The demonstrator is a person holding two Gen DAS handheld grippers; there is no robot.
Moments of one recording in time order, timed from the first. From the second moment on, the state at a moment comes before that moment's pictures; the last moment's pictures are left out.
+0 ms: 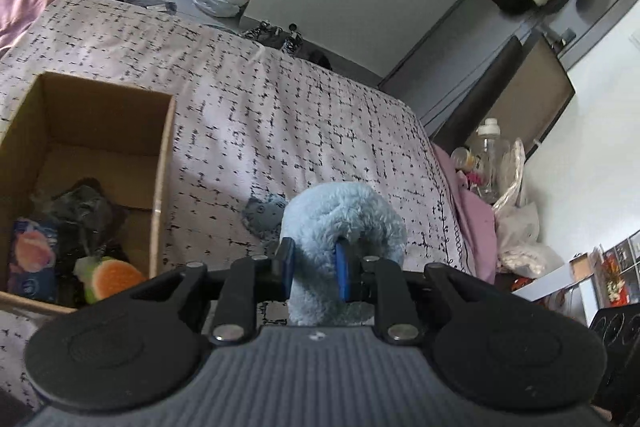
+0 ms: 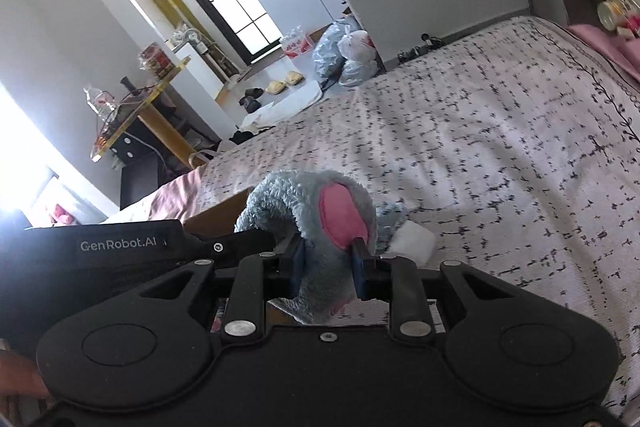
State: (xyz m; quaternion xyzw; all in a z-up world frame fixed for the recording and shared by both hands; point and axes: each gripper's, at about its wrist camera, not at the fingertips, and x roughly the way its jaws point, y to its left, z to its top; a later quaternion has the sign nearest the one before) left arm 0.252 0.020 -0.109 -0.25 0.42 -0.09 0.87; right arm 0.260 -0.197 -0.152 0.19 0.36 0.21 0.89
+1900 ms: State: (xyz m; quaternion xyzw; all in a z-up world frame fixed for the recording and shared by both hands) left arm 0.266 0.223 -0.114 -0.28 0.40 0.05 0.87; right arm 0.307 -0.008 -0.169 0.14 0.42 0.25 0.86
